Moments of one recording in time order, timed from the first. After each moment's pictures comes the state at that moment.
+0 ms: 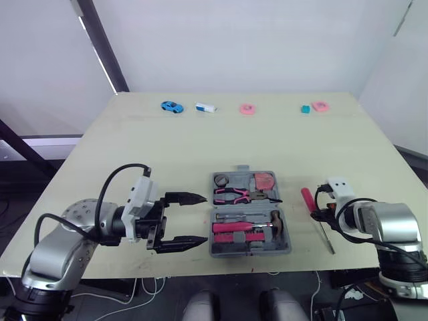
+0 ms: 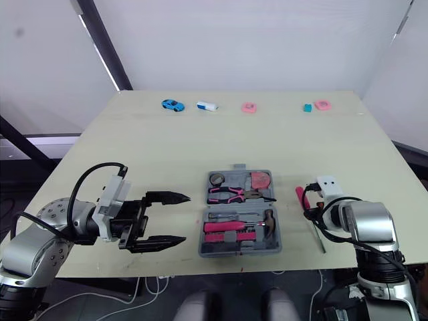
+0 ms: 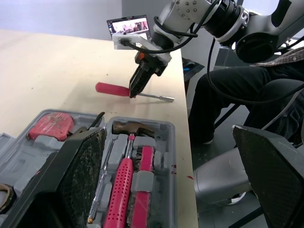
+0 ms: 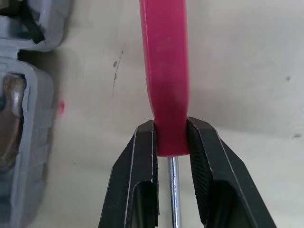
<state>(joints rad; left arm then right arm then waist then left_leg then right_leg) -0.08 0.84 0.14 -0.36 -0.69 0.36 -1.31 -0.43 -0.36 -0.16 -0.23 0.01 1.59 0.60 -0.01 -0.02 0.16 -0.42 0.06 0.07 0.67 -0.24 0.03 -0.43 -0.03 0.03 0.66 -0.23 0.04</state>
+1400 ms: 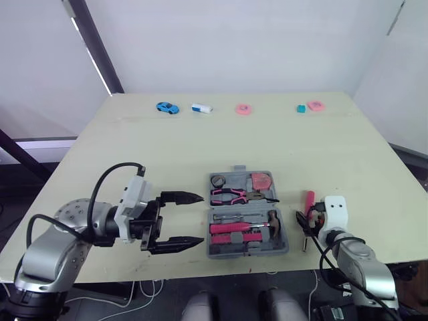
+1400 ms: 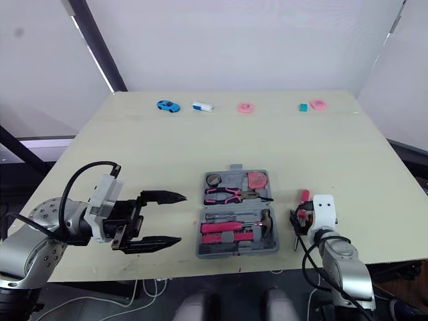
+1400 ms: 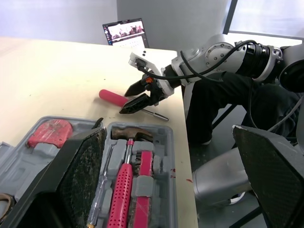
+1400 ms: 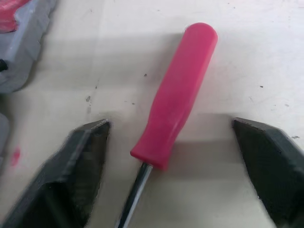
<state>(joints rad) -0.06 0.85 0.19 -0.37 -0.71 0.37 -1.34 -0.01 -0.14 -0.13 -0.24 0.10 0.69 0.20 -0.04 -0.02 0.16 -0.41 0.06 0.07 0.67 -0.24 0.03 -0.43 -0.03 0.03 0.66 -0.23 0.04</state>
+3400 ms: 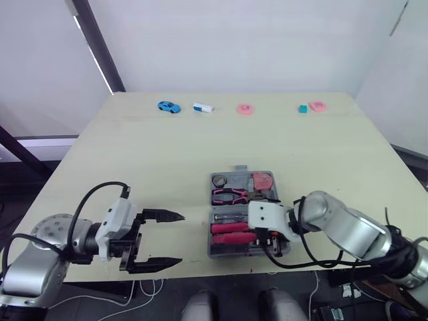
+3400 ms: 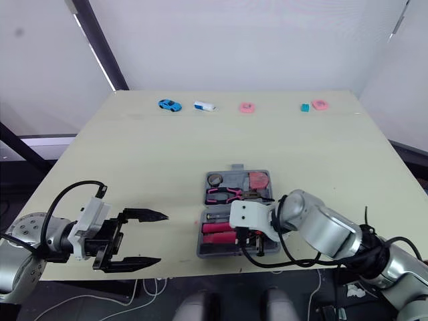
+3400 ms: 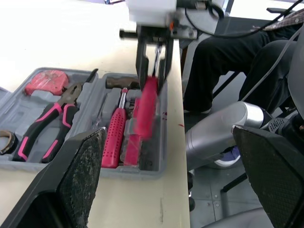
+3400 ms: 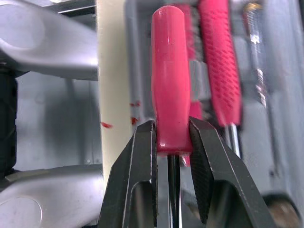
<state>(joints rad) 0.10 0.91 0.24 -0.27 -0.61 0.17 -1.46 -0.71 -0.68 0.79 -0.51 0.13 1.05 0.95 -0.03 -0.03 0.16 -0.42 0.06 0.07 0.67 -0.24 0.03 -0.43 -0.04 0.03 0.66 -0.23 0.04</state>
